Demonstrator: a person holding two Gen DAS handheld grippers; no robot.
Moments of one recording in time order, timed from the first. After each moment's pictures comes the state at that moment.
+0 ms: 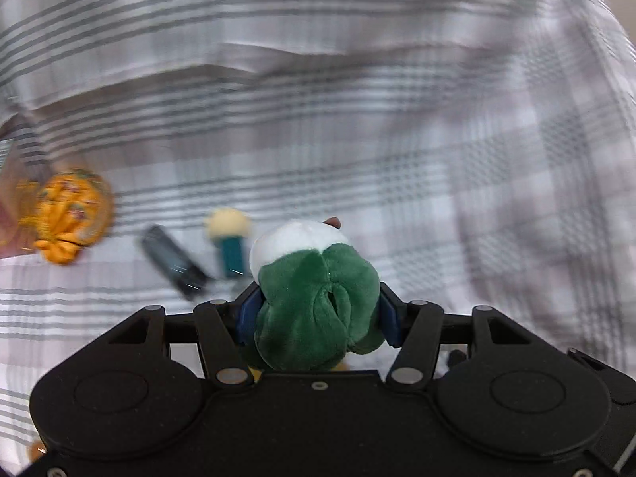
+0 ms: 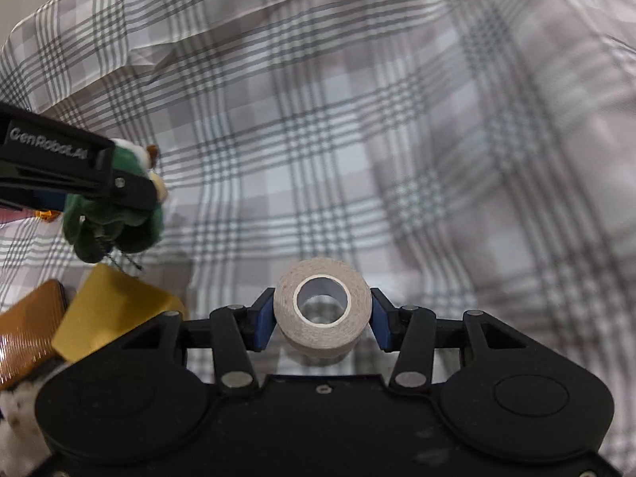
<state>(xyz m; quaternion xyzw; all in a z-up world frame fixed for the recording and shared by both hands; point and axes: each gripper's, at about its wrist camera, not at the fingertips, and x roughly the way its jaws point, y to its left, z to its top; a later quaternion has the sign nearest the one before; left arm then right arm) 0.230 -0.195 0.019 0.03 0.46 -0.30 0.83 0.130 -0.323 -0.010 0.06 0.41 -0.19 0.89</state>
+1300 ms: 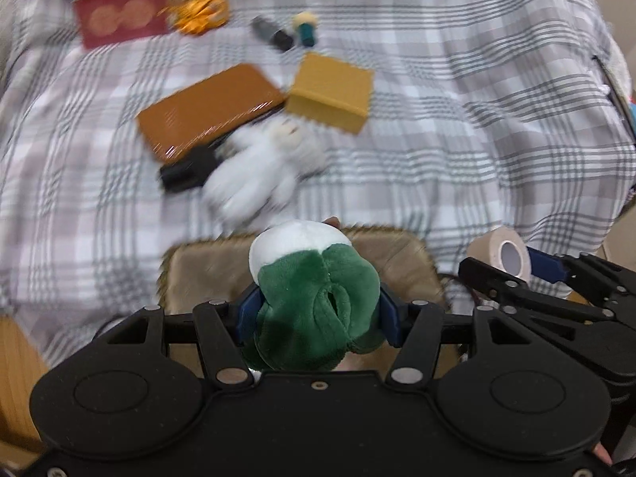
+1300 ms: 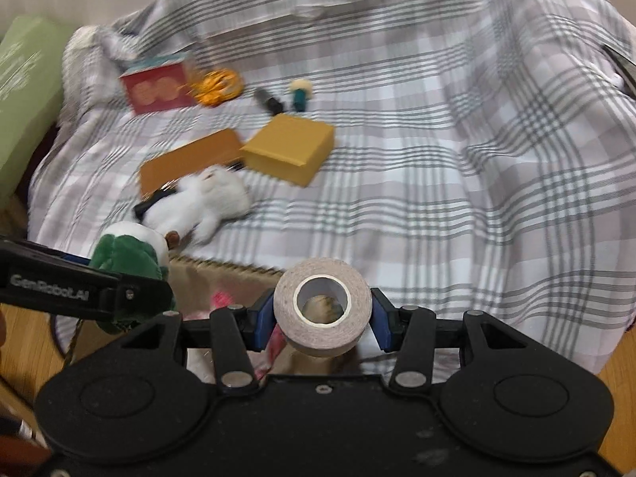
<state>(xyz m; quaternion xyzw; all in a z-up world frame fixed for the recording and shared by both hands) 0.021 -0.051 0.023 0.04 0.55 -0.23 0.80 -0.062 -0.198 0.019 0.05 0.45 -0.06 0.89</state>
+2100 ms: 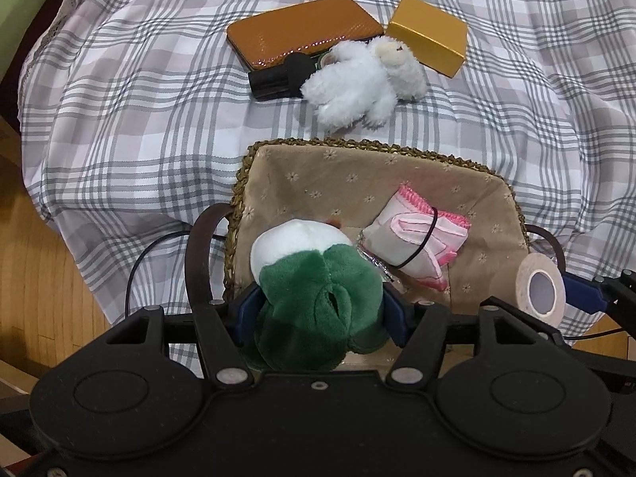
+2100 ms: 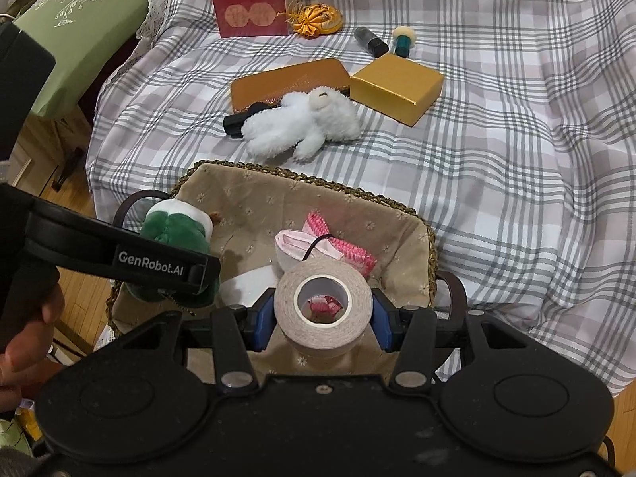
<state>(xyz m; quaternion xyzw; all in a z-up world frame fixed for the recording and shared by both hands) -0.002 -0.018 -0.011 0.05 0.59 -0.13 0.79 -0.073 -0.146 0.001 0.02 0.51 0.05 0.86</state>
